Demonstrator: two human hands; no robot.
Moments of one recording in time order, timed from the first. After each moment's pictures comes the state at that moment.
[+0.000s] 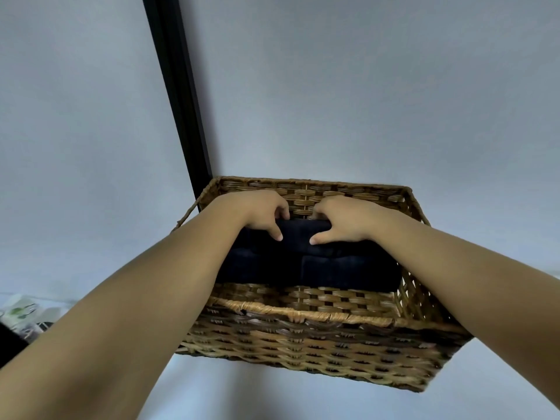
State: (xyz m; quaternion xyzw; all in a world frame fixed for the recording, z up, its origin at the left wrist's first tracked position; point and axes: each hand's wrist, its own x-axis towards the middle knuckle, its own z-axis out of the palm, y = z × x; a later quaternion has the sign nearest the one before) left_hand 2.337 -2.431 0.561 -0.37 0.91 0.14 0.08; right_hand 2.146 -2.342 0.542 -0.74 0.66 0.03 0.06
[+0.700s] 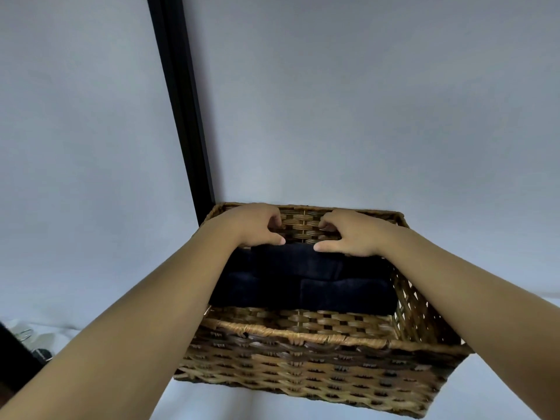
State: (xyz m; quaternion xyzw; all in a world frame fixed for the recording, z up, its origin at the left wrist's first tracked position) left_hand 2.358 -2.418 0.579 -0.41 0.90 0.11 -0.02; right_hand 2.131 -2.324 0.562 -0.71 0.69 -0.04 0.08
